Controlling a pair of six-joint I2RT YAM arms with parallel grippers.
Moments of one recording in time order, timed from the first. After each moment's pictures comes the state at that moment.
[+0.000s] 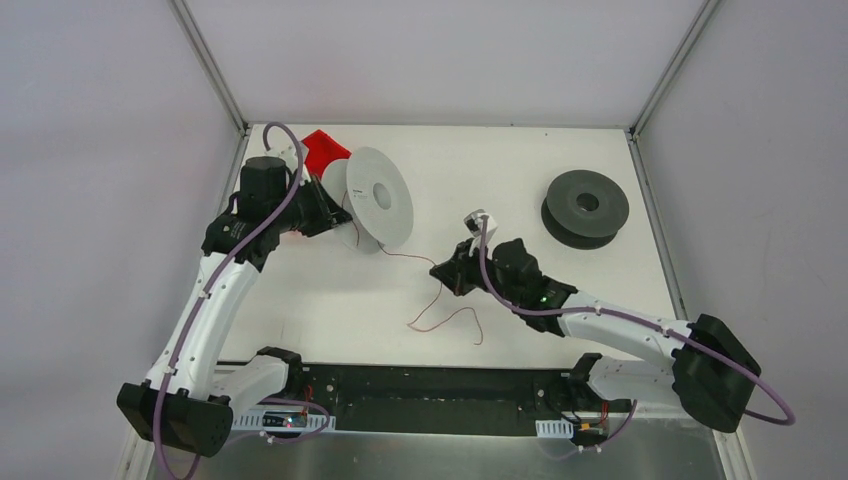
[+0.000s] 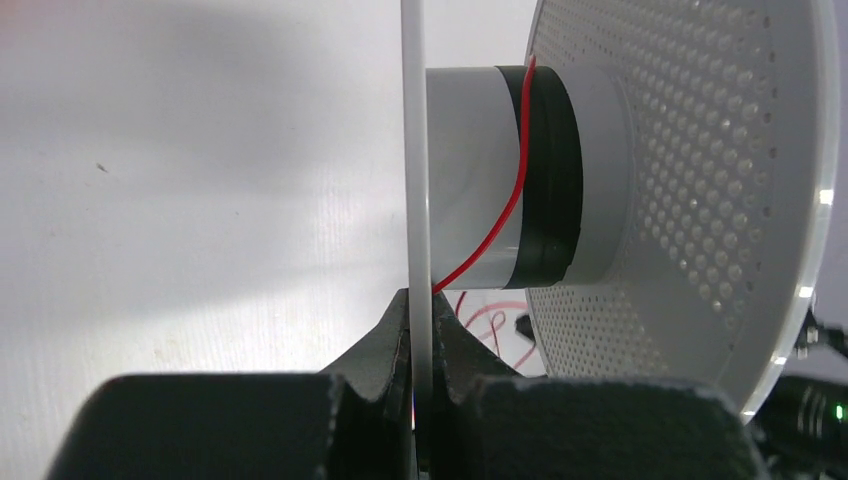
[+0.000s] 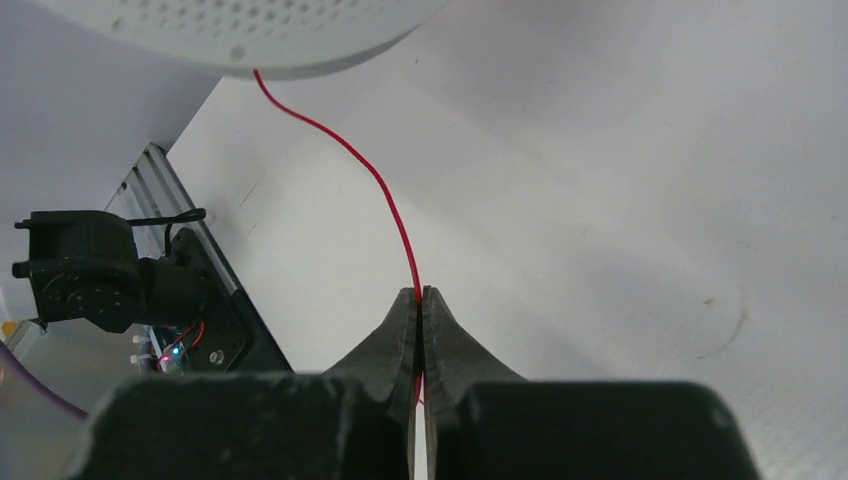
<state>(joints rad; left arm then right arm) -0.21 1.03 1.14 -0.71 0.32 -0.60 0.88 1.15 0.56 0.30 -0.09 0.51</state>
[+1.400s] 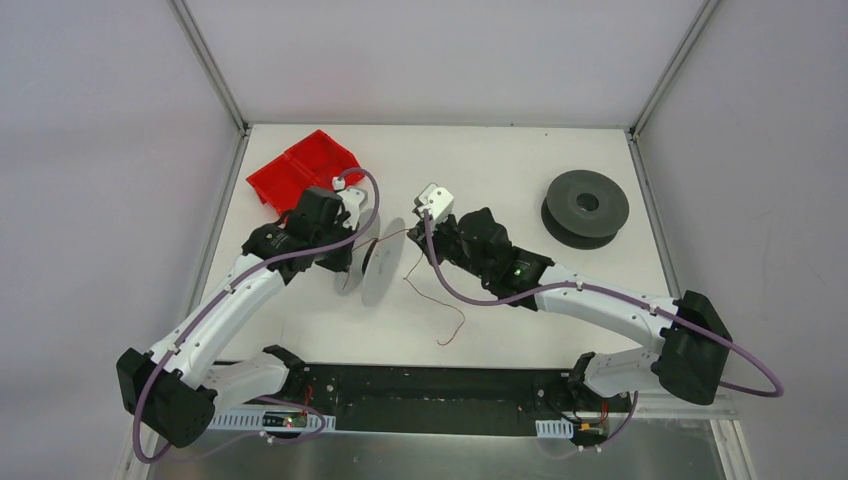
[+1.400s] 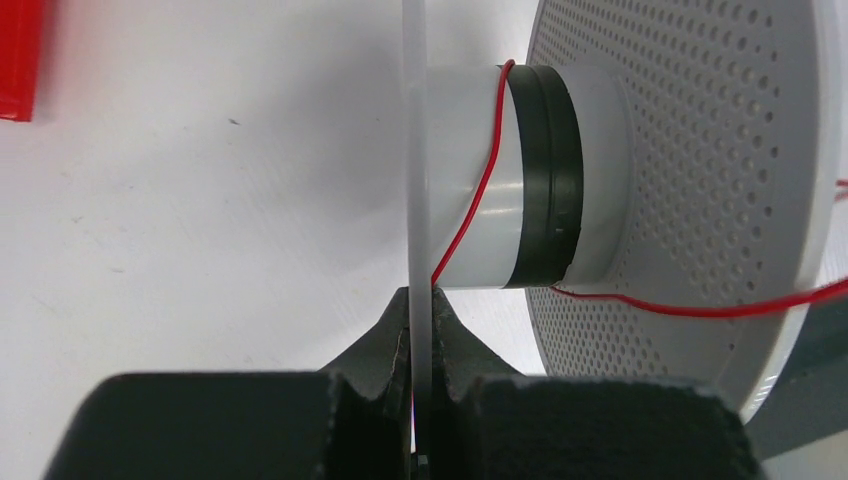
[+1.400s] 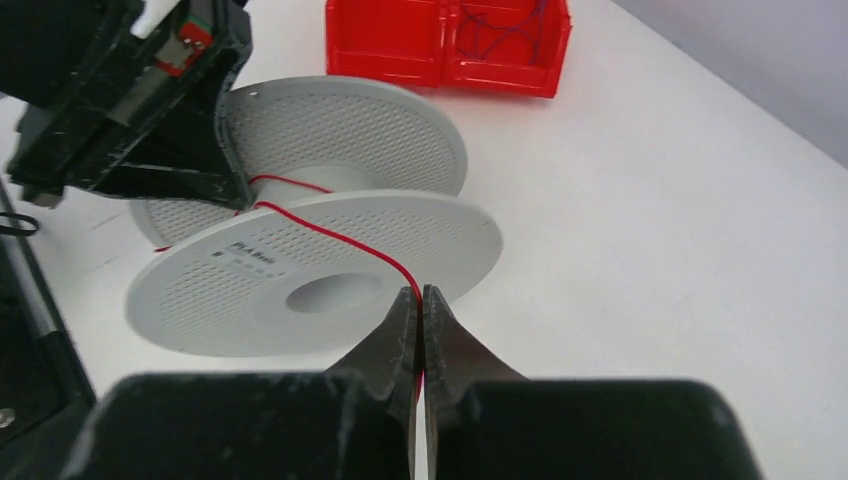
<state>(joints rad) -0.49 1.06 1.00 -0.81 -0.04 -0.11 1.02 1.33 0.96 0.13 0.08 0.00</state>
